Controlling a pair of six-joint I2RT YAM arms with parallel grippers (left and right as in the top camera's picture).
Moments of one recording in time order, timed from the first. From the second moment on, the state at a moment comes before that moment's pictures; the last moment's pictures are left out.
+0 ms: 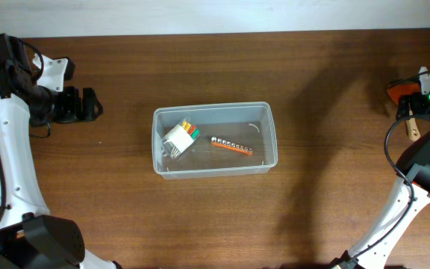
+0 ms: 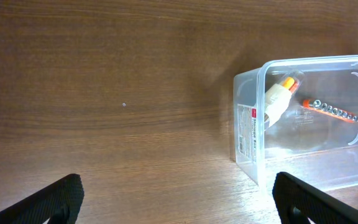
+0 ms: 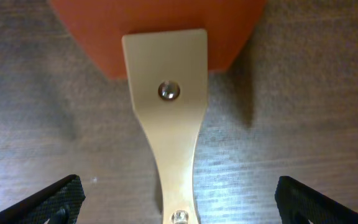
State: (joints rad) left arm 0.30 1.75 1.86 -1.39 0.28 0.24; right arm -0.61 2.67 2.57 -1.37 0.01 -0.54
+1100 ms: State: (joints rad) left arm 0.30 1.75 1.86 -1.39 0.28 0.24; right arm -0.61 2.71 2.57 -1.35 -0.01 -0.54
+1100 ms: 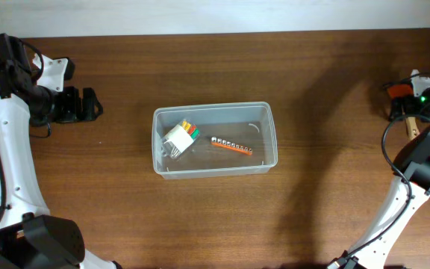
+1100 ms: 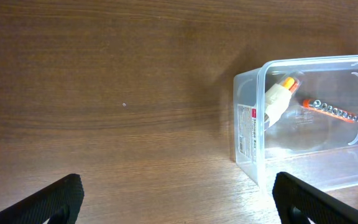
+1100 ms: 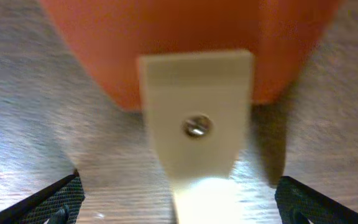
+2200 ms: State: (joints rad) left arm 0.30 1.75 1.86 -1.39 0.28 0.24; right arm -0.62 2.71 2.57 -1.32 -0.04 -0.55
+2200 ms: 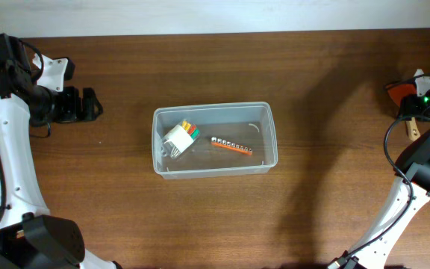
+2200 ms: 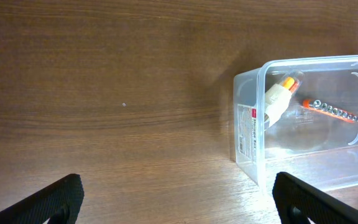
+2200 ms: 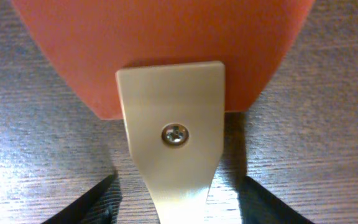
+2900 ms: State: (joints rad) left arm 0.30 1.75 1.86 -1.39 0.28 0.24; right arm -0.62 2.71 2.58 -1.37 -0.05 -0.52
